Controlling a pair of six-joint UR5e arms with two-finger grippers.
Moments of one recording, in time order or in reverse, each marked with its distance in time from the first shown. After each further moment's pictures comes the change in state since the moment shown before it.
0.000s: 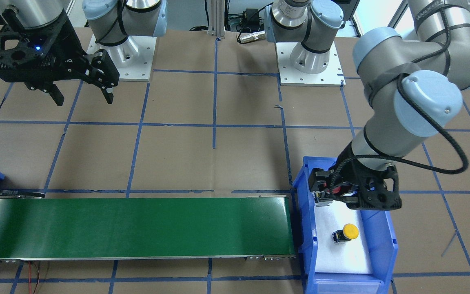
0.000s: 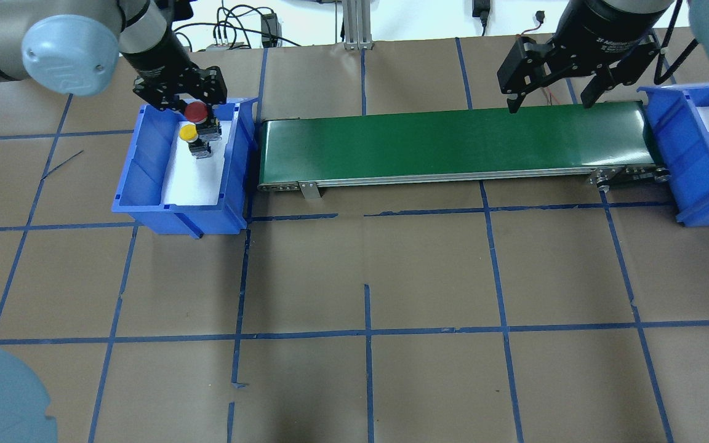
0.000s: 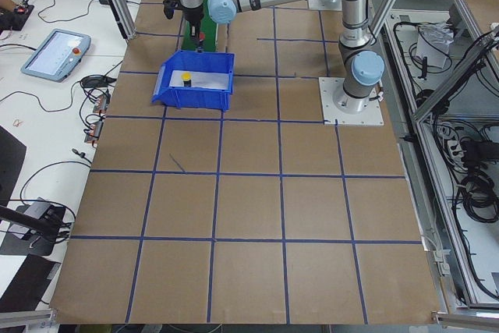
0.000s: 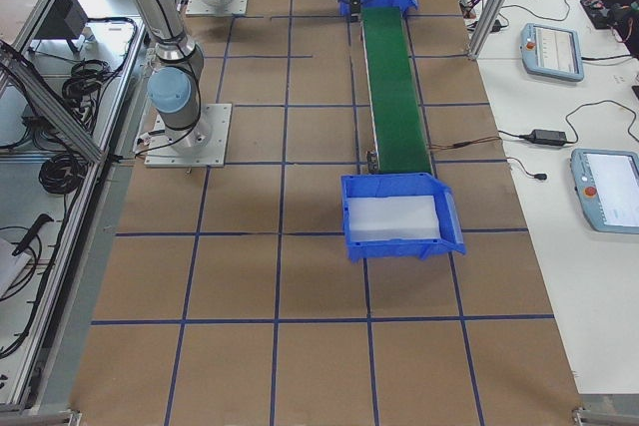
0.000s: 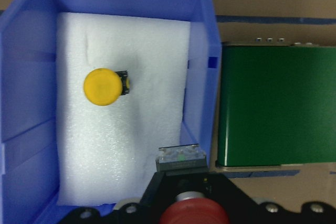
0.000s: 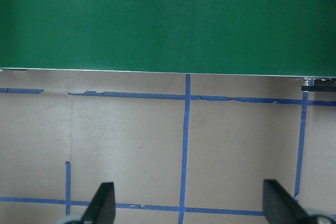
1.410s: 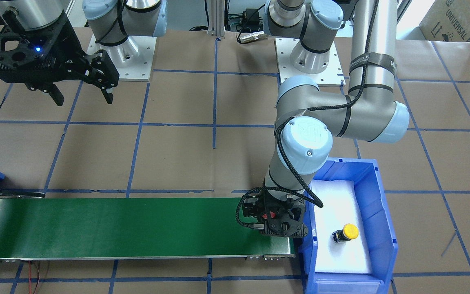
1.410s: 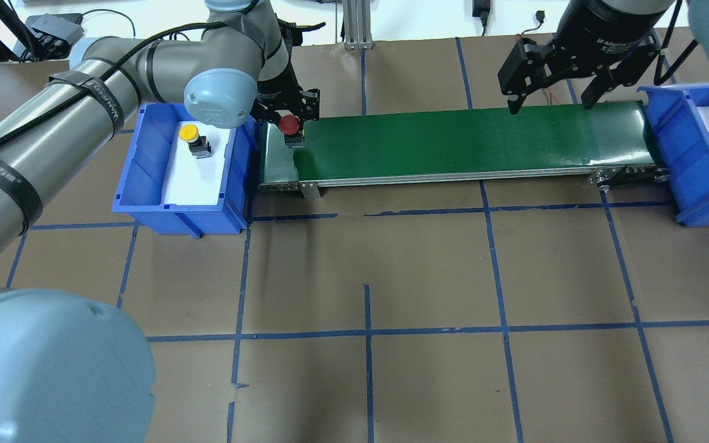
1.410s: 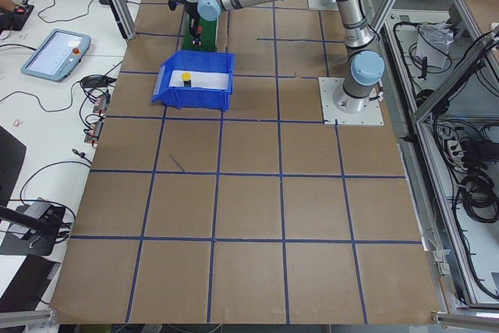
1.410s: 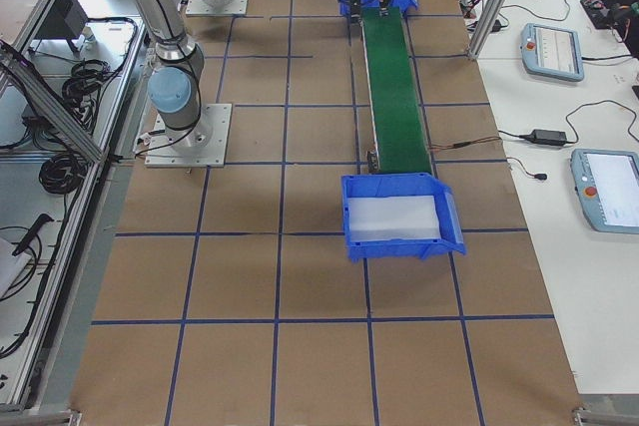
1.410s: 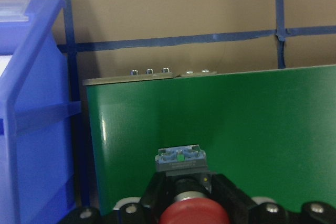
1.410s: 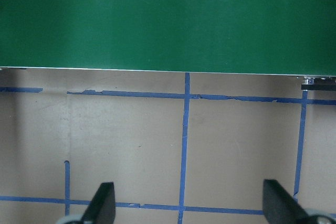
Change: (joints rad) left arm -0.177 -0.179 0.013 0.215 0.048 -0.134; right arm -0.002 0.000 0.002 0.002 -0.001 -0.002
